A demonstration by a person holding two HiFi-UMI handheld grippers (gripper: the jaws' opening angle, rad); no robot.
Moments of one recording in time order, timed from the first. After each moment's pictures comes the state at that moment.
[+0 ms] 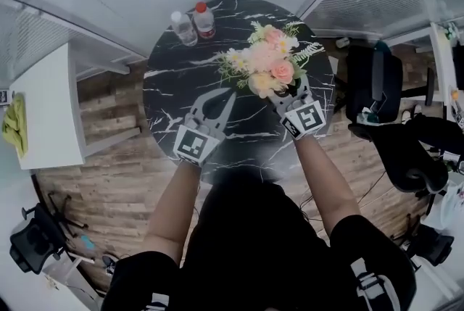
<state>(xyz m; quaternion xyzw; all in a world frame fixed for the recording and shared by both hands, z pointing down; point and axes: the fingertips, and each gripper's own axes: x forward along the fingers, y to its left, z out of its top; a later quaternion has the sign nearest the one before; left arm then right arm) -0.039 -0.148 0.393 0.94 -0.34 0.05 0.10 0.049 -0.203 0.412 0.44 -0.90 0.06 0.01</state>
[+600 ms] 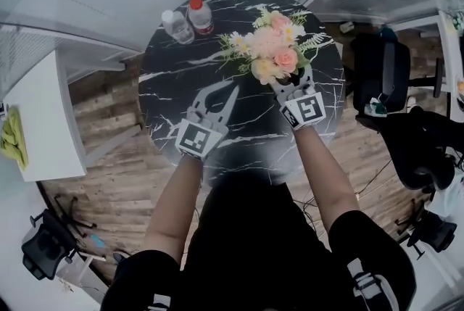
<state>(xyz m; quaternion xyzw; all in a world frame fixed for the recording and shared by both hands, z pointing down) -0.036 -0.190 0.449 0.94 -0.31 0.06 0.12 0.057 -0.255 0.467 0.49 -0.87 0.06 0.02</state>
